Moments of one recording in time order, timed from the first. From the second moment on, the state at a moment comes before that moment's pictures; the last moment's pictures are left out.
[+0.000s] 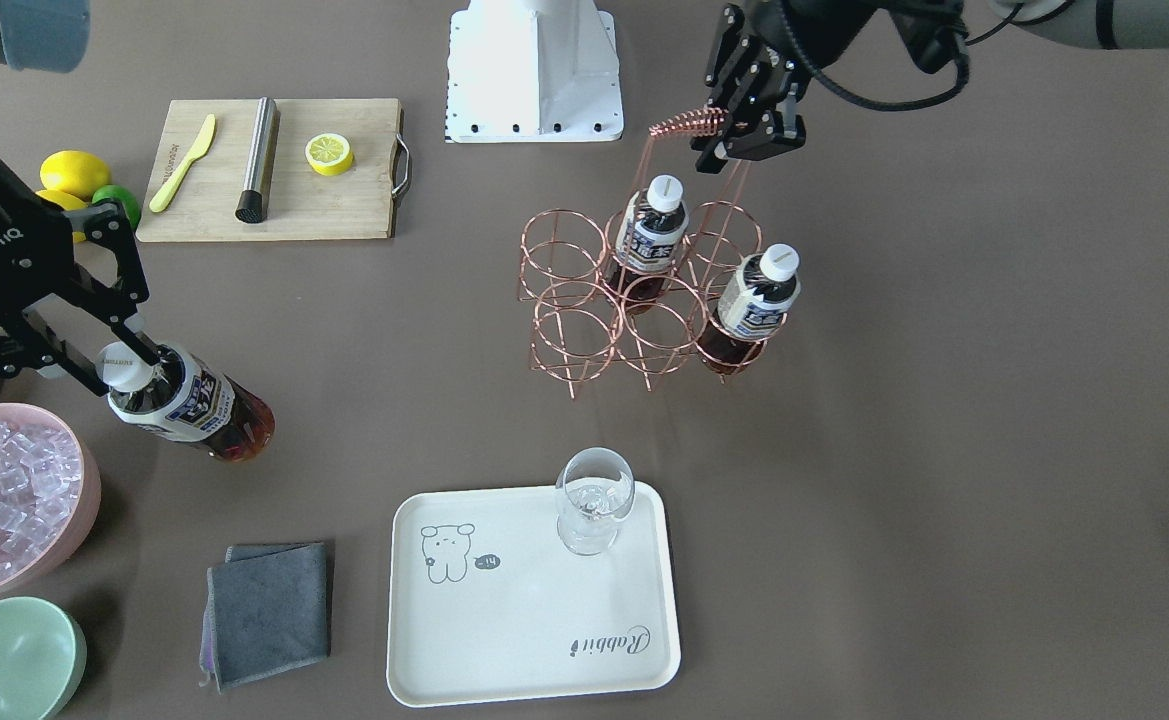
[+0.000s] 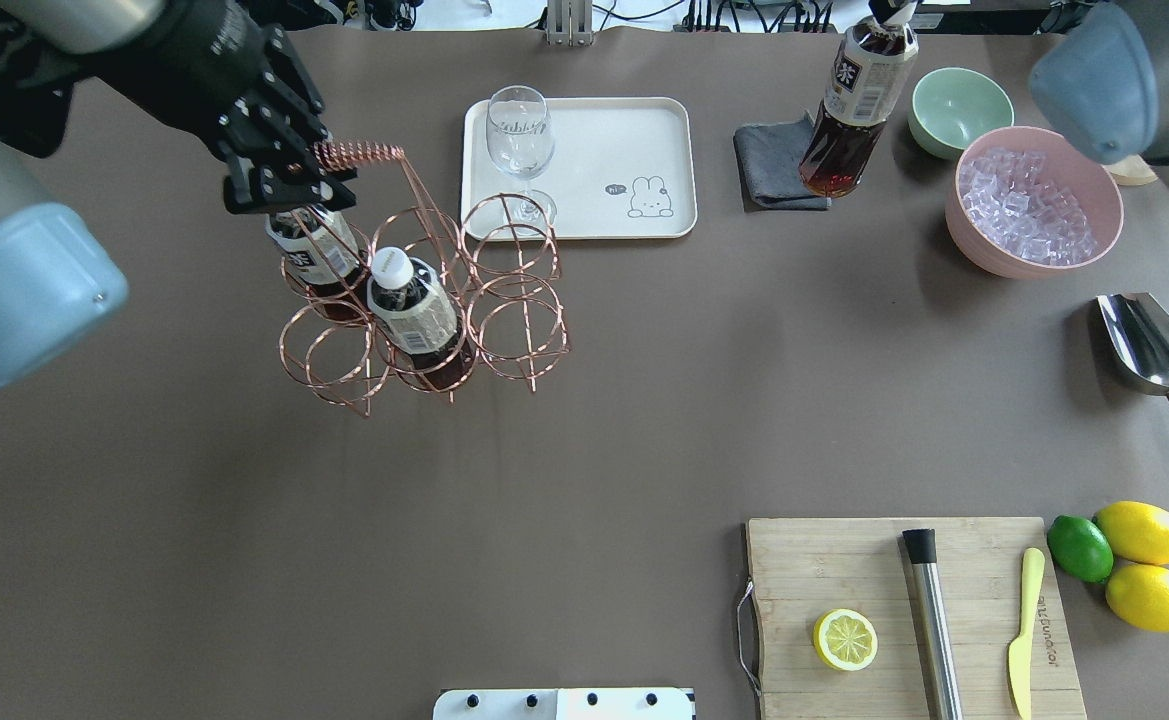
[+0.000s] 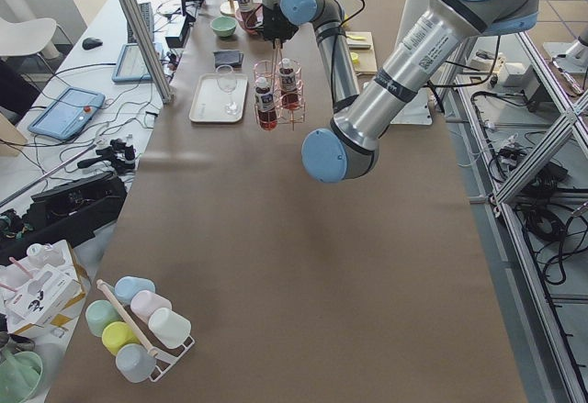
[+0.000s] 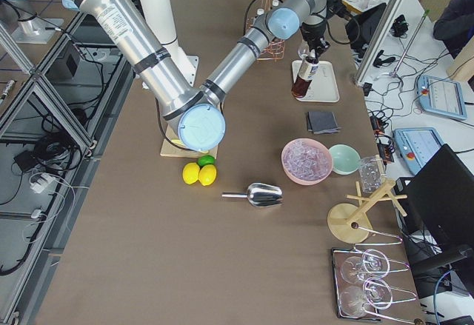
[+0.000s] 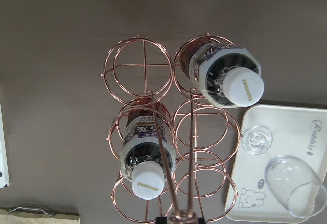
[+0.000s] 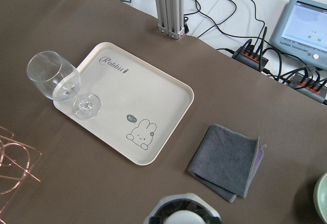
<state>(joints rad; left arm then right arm) -0.95 -2.29 -2.06 -1.26 -2.33 -2.70 1.18 -0.92 1.79 -1.59 2.29 0.29</state>
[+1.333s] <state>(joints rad) -1.44 -1.90 -1.96 -1.17 -2.47 -1.78 0.97 -0.57 1.23 -1.31 2.07 0.45</state>
